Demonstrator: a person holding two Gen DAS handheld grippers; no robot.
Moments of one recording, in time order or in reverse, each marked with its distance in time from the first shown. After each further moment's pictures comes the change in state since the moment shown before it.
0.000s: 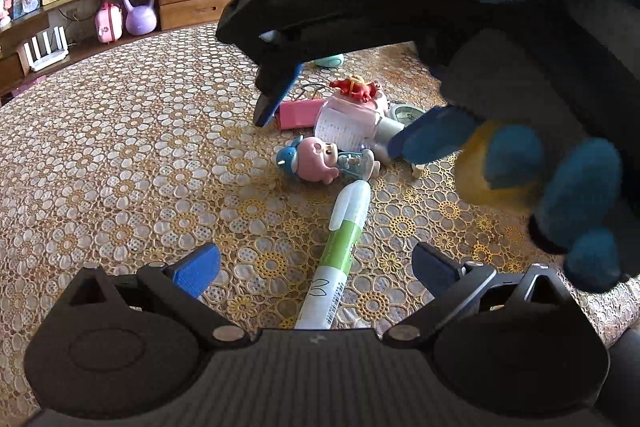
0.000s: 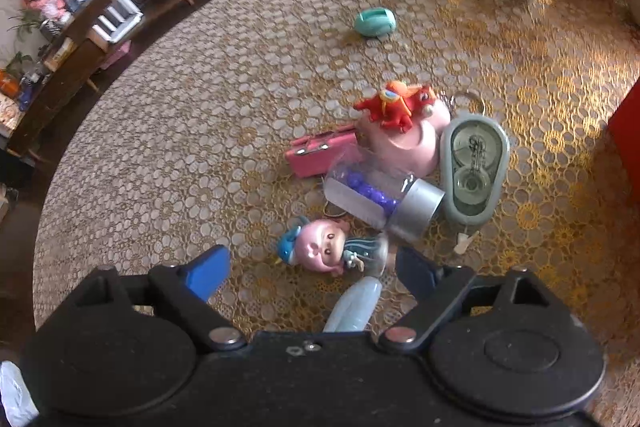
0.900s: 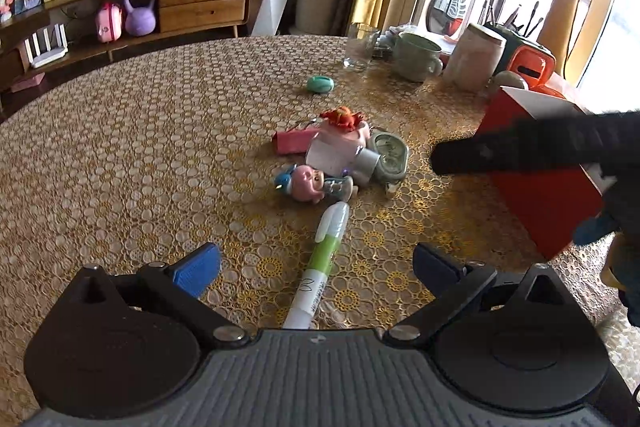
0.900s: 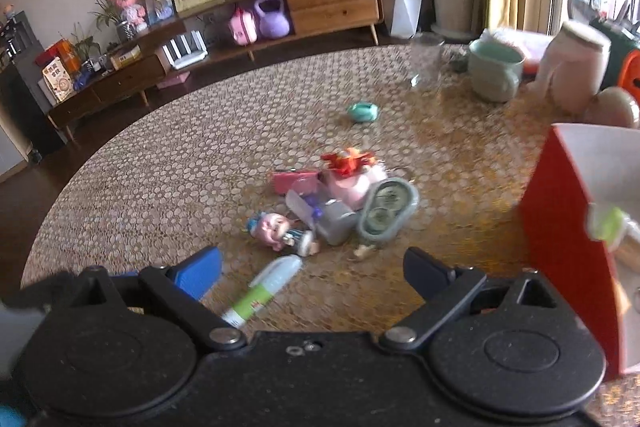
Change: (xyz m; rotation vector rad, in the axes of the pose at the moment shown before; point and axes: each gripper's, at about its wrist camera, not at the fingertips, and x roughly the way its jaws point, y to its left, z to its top) left arm -0.053 0.004 0.020 -0.035 0.003 -0.032; right arm -0.101 -0.048 -0.054 -0.301 -0.284 0.053
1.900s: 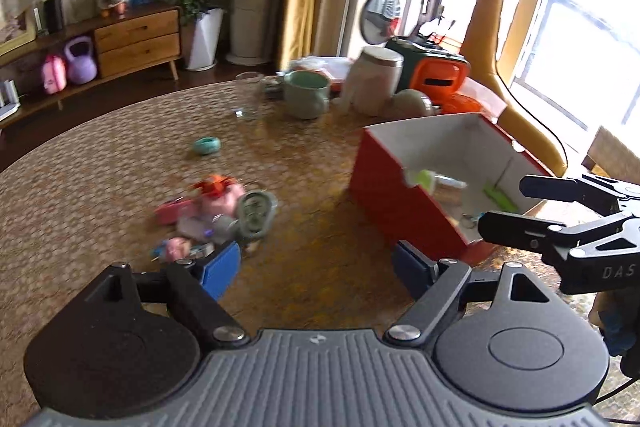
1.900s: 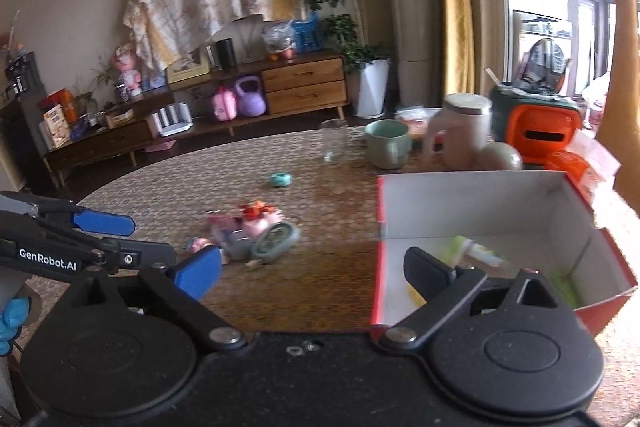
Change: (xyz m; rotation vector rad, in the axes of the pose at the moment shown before) left arm -0.055 -0.123 0.054 0.130 -0.031 -0.098; right arm -0.144 -0.108 -0.050 -0.050 -0.266 -0.039
